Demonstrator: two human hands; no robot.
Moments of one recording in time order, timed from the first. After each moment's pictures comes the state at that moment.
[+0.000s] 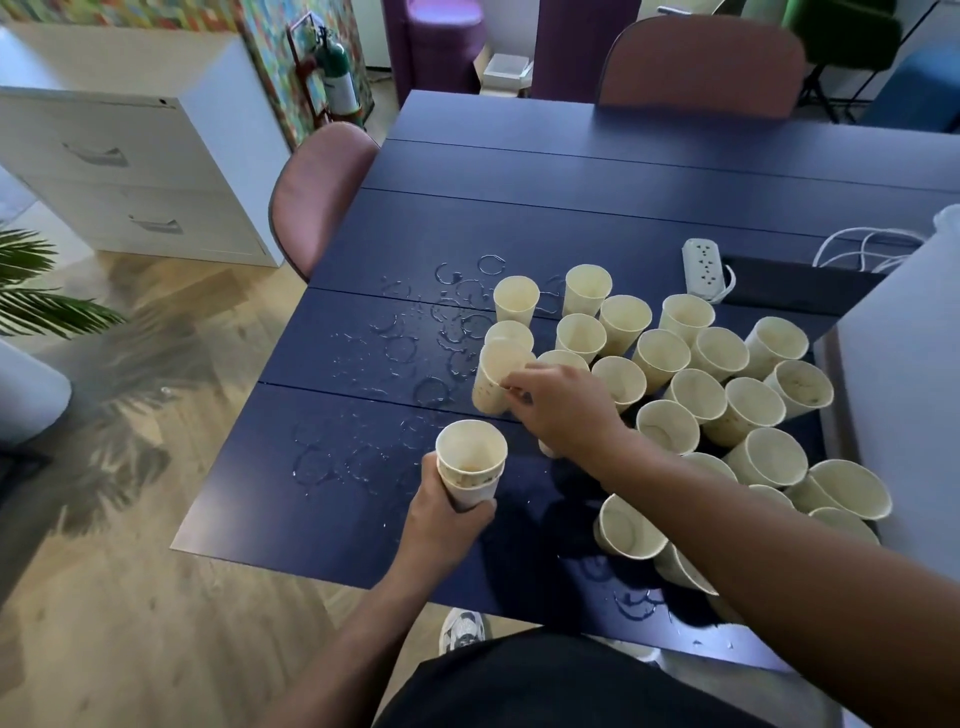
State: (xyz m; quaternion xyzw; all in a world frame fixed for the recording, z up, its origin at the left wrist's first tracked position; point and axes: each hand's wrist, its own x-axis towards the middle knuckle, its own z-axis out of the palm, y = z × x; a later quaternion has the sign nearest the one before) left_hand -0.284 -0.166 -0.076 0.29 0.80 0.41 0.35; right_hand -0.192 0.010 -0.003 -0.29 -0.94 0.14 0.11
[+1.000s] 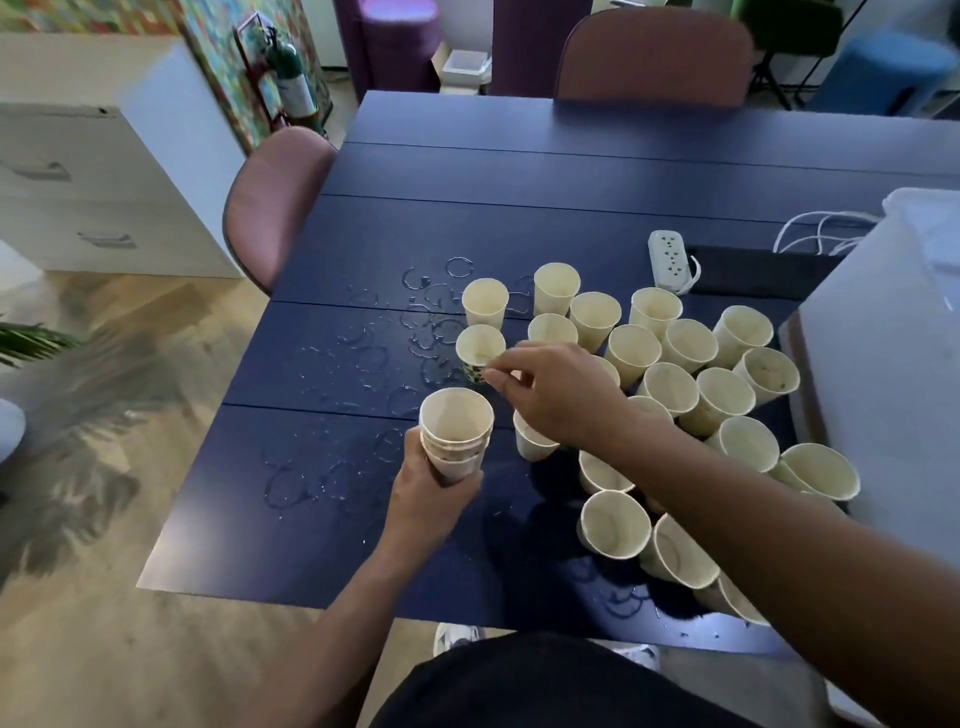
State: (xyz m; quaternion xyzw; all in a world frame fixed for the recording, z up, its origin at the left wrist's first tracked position) left_hand -0.293 -0.130 -0.065 0.30 0.79 0.43 0.31; right_hand -0.178 0.017 0.043 -0.32 -0.91 0.24 0.14
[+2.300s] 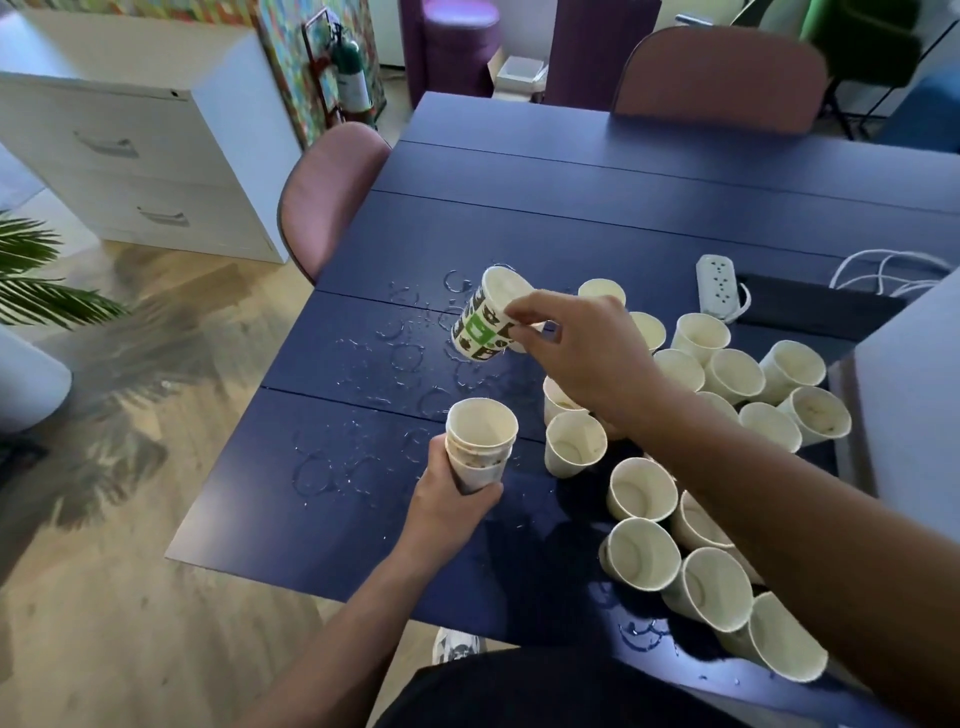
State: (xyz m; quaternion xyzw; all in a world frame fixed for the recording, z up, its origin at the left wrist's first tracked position) left_hand -0.305 -0.137 -0.071 0.29 0.78 0.42 0.36; right_hand -0.212 0.036 0.075 -0.31 -0.90 0.21 0.22
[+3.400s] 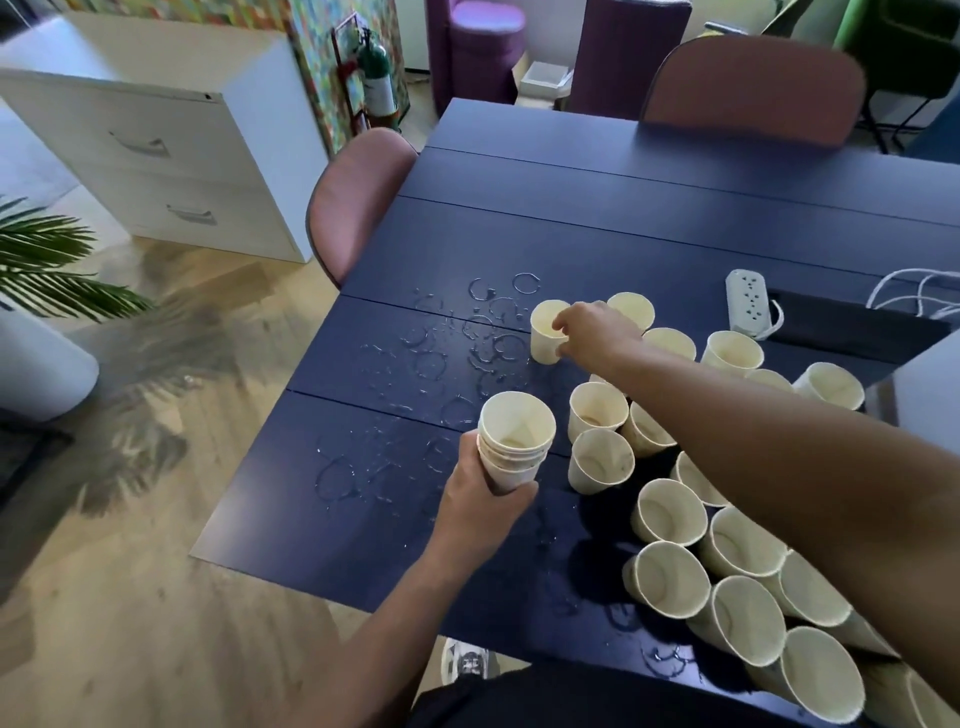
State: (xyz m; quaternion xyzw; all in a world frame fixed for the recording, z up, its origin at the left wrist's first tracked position) left_hand -0.304 -0.126 -0.047 0.28 0.78 0.44 0.35; right_hand -0.270 0.137 -0.017 -0.42 -0.90 0.11 -0.04
